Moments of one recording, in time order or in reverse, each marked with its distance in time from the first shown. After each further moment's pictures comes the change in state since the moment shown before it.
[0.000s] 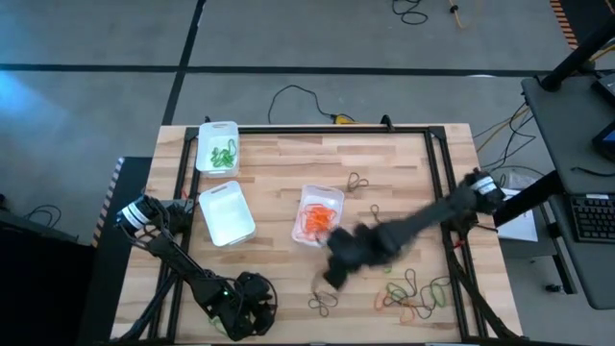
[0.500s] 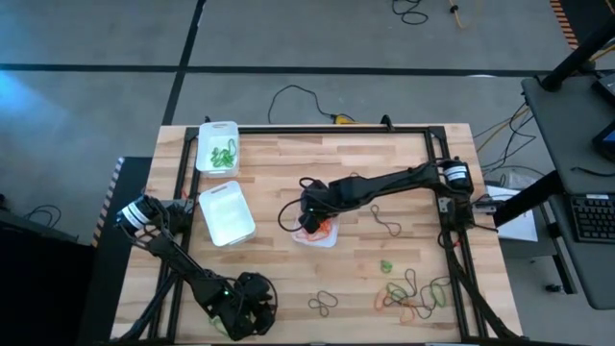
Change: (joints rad) left arm -0.002 0.000 0.001 0.000 0.017 -0.023; right arm -0.371 0.164 0.000 0.115 -0.027 -0.180
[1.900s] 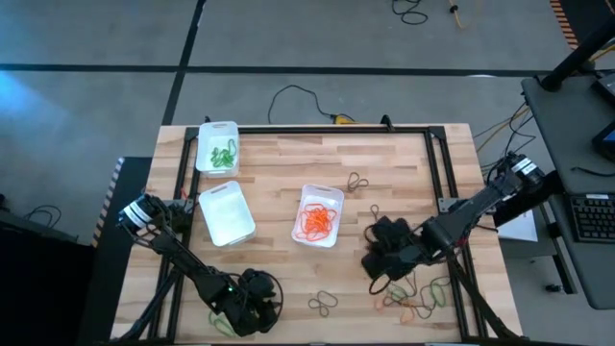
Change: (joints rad) left arm 0.040 0.000 0.000 0.019 0.018 0.107; right arm 0.548 -0.554 -0.411 -0.121 0.226 0.535
